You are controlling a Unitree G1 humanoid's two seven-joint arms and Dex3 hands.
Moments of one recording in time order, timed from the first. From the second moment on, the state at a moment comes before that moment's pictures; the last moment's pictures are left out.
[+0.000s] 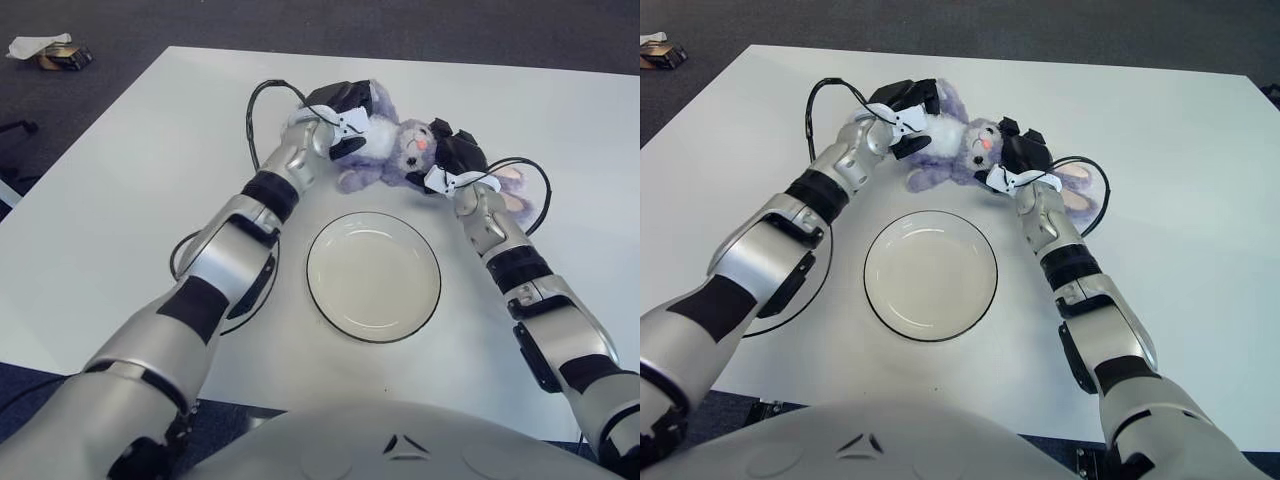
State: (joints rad) left arm -1.06 0.10 -0.48 0.87 0.60 -0.03 -0.03; right arm -0.61 -0.33 0.32 0.57 -0.62 0.06 -0.19
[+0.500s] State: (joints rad) left arm -1.09 0.24 -0.57 0.91 0.65 -0.32 -0.18; right arm -0.61 -0.34 0.28 0.60 -0.59 0.01 -0.22
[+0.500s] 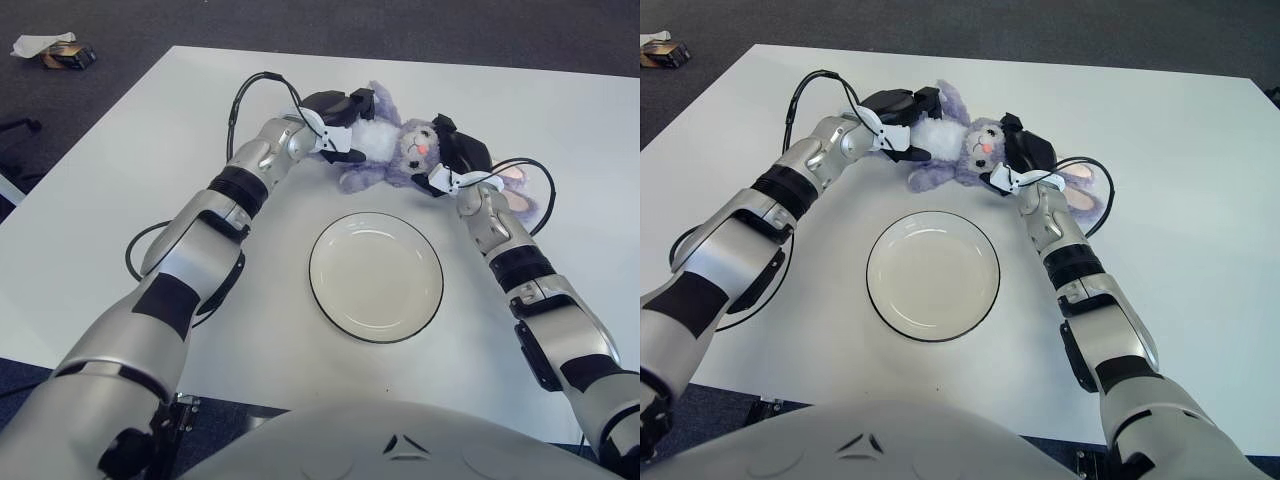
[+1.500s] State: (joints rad) left arm -1.14 0.22 -0.77 0.95 0.94 -0.20 -0.13; right arm -0.59 -0.33 0.26 0.54 -0.58 0.06 -0.20
